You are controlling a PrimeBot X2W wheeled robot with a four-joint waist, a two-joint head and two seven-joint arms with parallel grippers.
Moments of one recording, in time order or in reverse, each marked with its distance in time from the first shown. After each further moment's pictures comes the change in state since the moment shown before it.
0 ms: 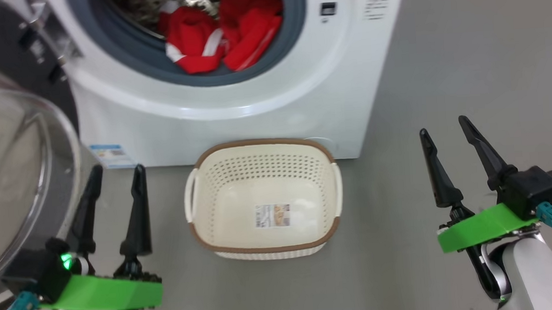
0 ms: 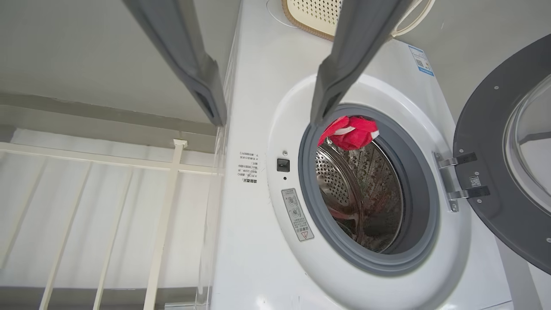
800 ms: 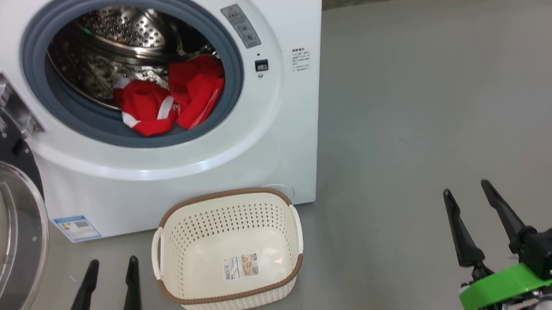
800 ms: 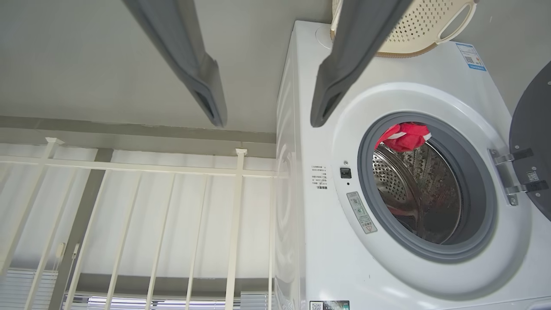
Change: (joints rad) left arm 0.286 0.043 0.030 0.013 0.012 0.036 -0.019; right arm 0.237 0.009 -0.065 -0.072 0.001 0.000 -0.006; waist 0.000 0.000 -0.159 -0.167
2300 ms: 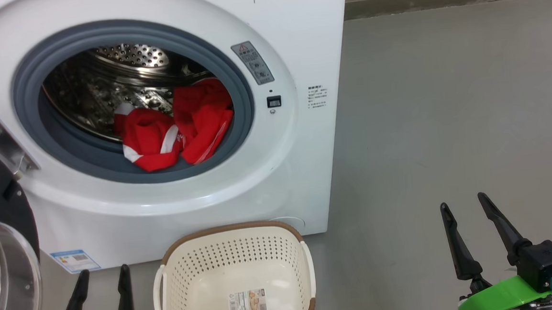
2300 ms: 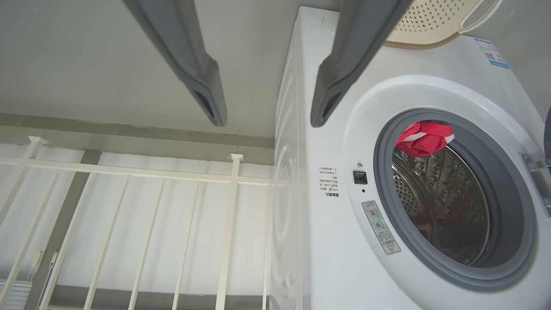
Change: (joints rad) left arm 0.044 0.020 -0.002 -0.039 0.007 0.070 0.011; right arm 0.046 0.006 0.005 -0.016 -0.032 0.000 0.000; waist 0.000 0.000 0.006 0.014
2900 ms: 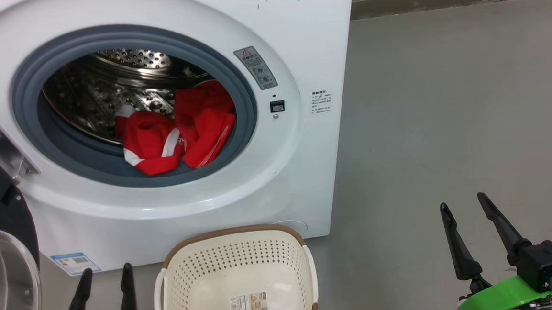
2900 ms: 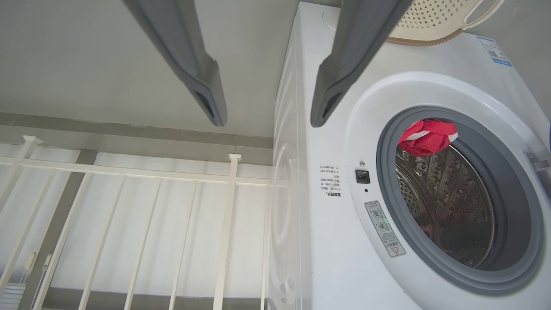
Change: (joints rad) left arm -0.003 -0.001 -0.013 -0.001 -0.009 0.010 -0.001; right arm 0.000 0.000 0.001 -0.001 0.000 0.000 0.000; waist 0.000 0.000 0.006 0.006
